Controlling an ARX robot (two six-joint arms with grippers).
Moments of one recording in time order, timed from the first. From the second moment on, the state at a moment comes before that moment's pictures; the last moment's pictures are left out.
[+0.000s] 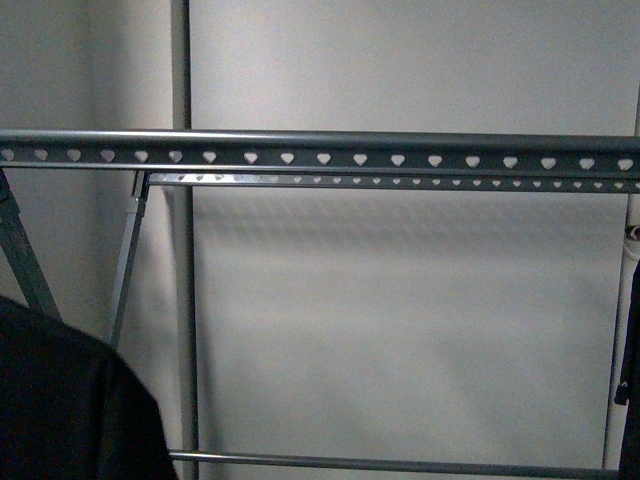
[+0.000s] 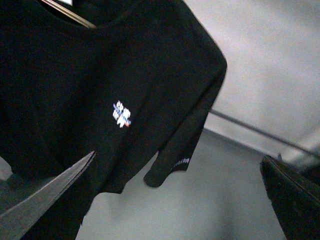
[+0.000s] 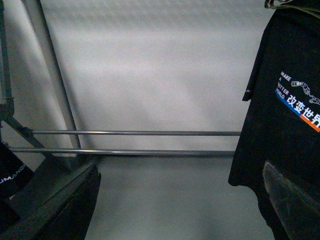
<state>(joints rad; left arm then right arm) 0.10 0.58 0.34 0.03 -0.02 -0.30 0.00 0.00 0.01 0.00 0.00 0.00</state>
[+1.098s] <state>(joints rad) 0.11 1.56 1.13 -0.02 -0.47 -0.82 0.00 0.00 0.01 0.00 0.00 0.00</state>
